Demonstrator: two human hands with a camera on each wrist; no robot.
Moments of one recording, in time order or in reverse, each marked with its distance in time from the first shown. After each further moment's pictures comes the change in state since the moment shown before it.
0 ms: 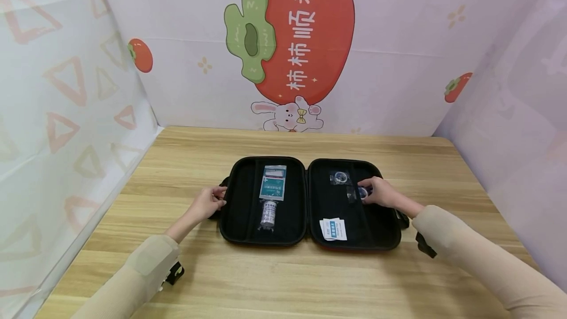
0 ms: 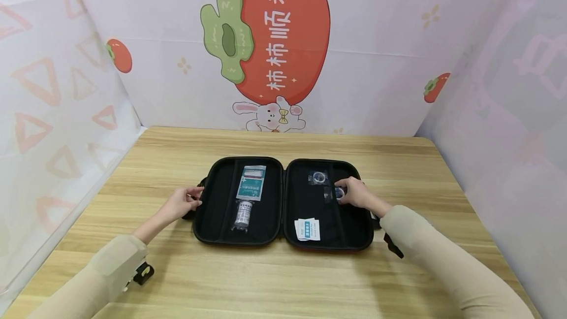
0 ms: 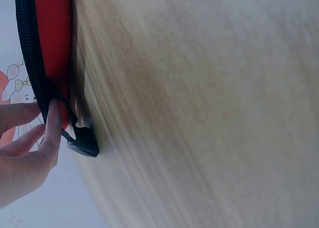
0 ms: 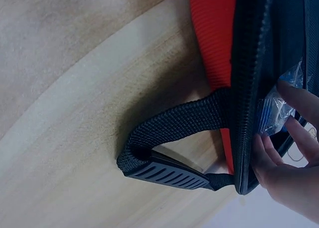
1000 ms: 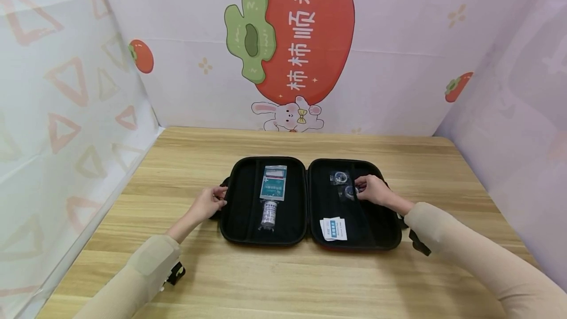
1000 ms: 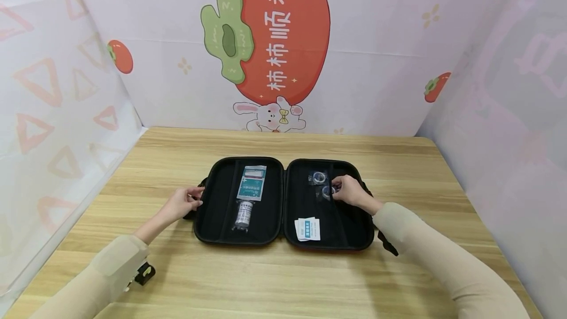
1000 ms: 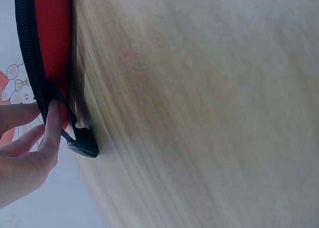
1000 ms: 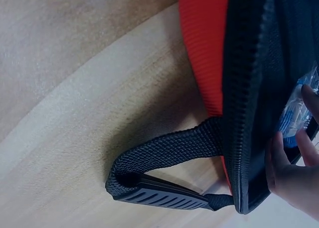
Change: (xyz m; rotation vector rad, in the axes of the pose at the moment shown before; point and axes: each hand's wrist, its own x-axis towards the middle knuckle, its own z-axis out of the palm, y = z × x) left_hand -0.001 0.002 0.000 -0.004 0.012 0.009; right_hand 0.014 0.009 0.014 0.095 0.107 -0.012
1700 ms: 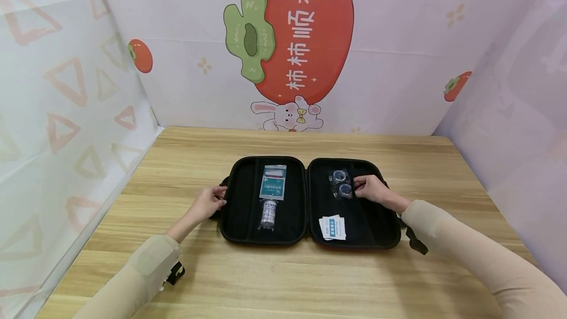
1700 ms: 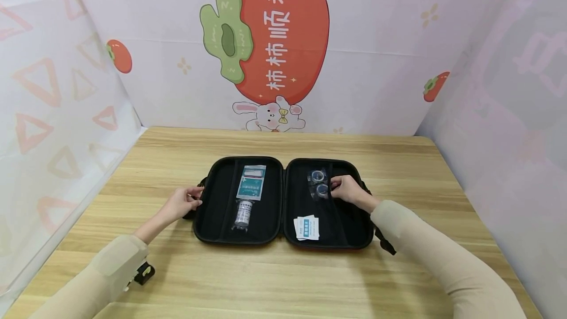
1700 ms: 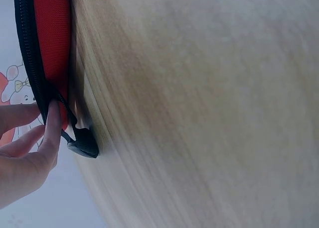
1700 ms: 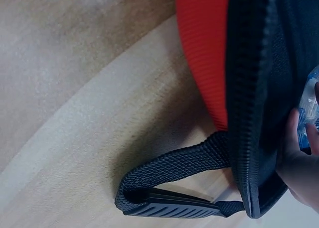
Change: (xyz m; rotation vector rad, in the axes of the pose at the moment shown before) left_hand 0.001 -0.001 0.001 0.016 0.005 0.001; right_hand -0.005 -0.024 -0.004 0.202 -0.038 0.091
